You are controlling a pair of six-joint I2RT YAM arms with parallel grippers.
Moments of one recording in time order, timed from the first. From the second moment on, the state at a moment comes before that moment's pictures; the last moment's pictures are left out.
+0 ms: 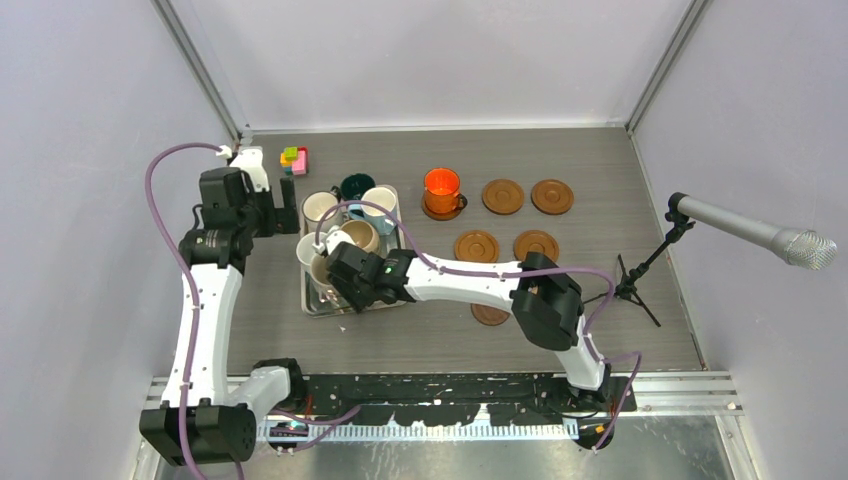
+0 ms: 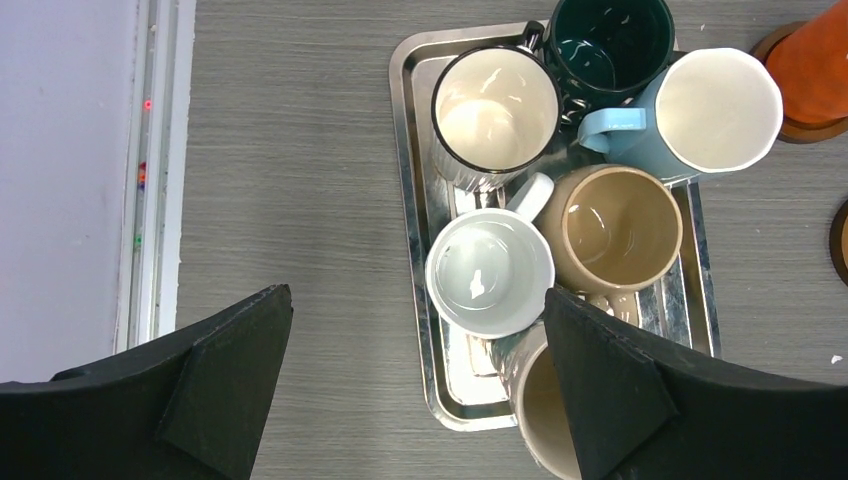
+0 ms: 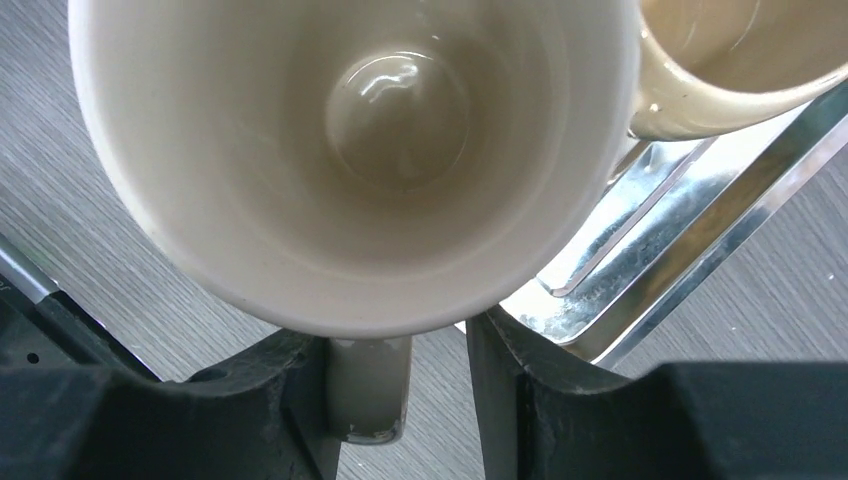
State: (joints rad) left arm 0.07 1.03 1.15 -0.73 0.03 0.01; right arm 1.21 2.05 1.67 -0.52 0.23 0.28
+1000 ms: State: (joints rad) left arm 0.07 1.10 1.16 -0.72 0.03 0.02; right arm 1.18 1.98 1.50 -0.32 0.16 0.16
